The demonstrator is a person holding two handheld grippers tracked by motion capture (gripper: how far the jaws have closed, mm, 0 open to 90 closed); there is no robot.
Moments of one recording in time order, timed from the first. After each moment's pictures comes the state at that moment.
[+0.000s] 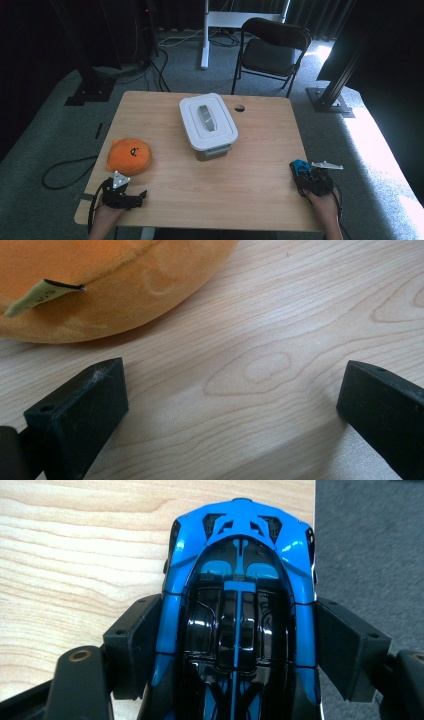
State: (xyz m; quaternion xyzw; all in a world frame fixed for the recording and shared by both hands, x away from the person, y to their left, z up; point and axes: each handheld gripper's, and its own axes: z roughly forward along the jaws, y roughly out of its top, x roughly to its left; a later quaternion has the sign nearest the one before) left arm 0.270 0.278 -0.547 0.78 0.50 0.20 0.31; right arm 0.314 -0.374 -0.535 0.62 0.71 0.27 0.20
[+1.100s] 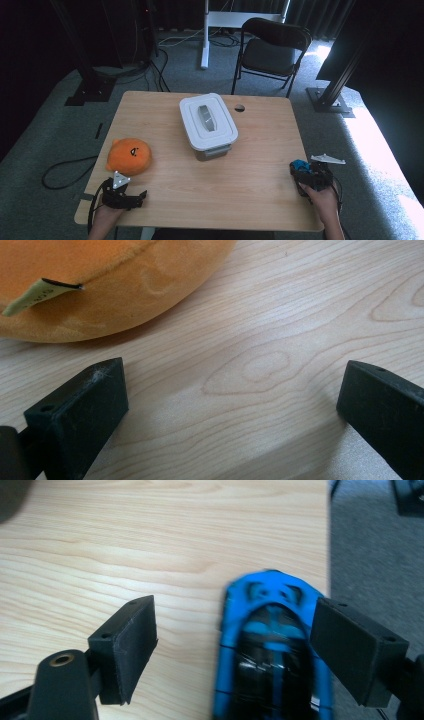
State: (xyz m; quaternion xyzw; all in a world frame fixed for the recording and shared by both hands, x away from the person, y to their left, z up) left arm 0.270 0.277 -0.547 0.78 0.50 0.20 0.31; right arm 0.315 -0.356 -0.498 0.59 0.71 0.32 0.21
